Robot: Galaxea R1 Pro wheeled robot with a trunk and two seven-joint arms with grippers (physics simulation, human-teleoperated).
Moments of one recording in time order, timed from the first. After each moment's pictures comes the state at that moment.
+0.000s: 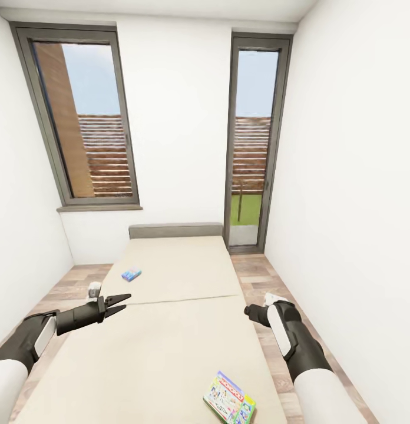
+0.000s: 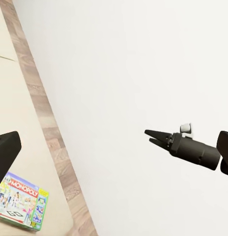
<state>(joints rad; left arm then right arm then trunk) -0.70 0.32 0.28 -0.54 0.17 0.73 -1.25 -0.60 0.14 -0.12 -0.94 -0.22 0.79 -0.23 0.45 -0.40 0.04</state>
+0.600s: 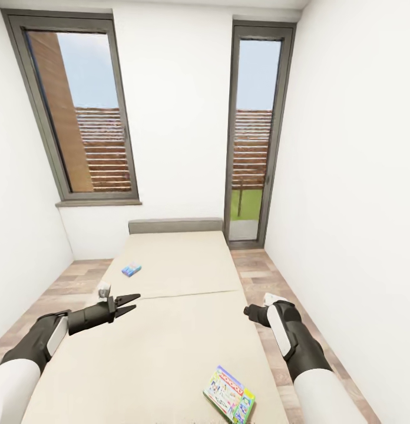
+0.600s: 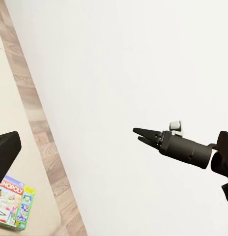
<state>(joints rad) -0.70 0.26 0.28 -0.54 0.17 0.73 -1.25 -0.60 0.14 -0.12 -0.94 -0.22 0.79 -0.23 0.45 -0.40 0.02</state>
